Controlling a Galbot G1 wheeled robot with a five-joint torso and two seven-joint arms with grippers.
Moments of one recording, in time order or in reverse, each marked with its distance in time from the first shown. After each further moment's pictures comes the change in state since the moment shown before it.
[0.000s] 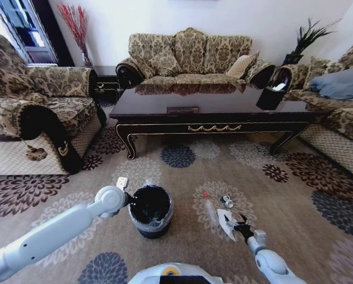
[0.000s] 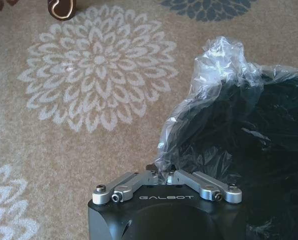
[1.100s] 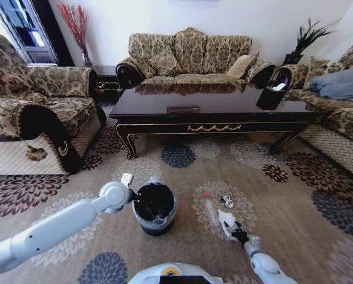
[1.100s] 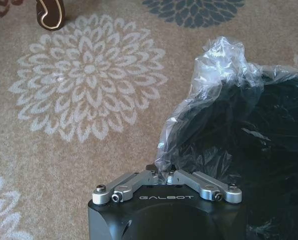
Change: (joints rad) left arm -0.092 -0.015 0.072 -0.003 -0.043 0.000 -0.025; right arm 0.104 0.040 -0.049 -0.243 -0.011 0.040 -0.034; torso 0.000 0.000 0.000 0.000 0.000
